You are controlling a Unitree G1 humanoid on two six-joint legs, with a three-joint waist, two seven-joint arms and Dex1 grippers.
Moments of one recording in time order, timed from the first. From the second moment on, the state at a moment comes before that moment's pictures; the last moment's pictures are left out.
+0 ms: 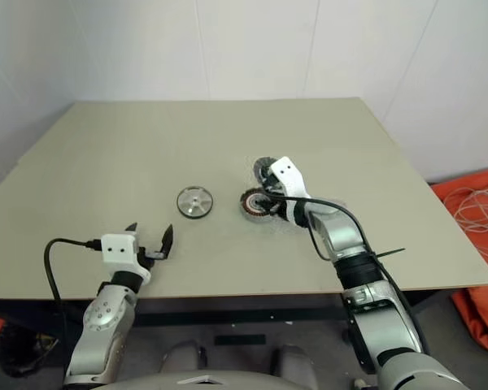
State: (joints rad) left arm 0.20 0.10 0.07 -0.14 -0.09 -0.04 -0.13; right arm -0.57 -0.32 0.17 0.25 0.11 0.58 0.67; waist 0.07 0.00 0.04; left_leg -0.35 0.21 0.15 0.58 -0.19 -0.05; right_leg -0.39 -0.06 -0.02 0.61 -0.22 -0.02
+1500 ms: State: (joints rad) left arm 0.20 0.09 0.07 -0.13 -0.09 -0.04 -0.13; right arm -0.57 -0.27 0.19 0.26 0.08 0.60 0.62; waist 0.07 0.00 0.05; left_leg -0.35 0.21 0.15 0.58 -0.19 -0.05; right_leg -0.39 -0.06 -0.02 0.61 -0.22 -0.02
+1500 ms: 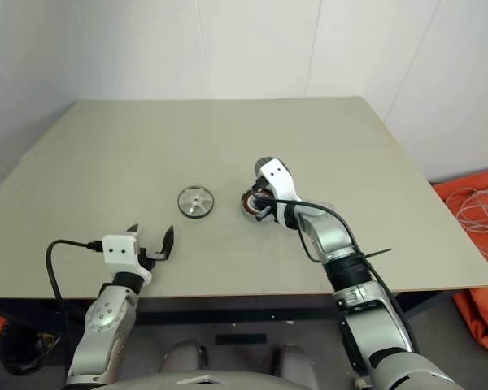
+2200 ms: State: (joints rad) left arm 0.20 0.09 0.07 -0.13 -0.09 -0.04 -0.12; right arm -0.58 -0.26 0.25 0.22 0.05 0.65 0.60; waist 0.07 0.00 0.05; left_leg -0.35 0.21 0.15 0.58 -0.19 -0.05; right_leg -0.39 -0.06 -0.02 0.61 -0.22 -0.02
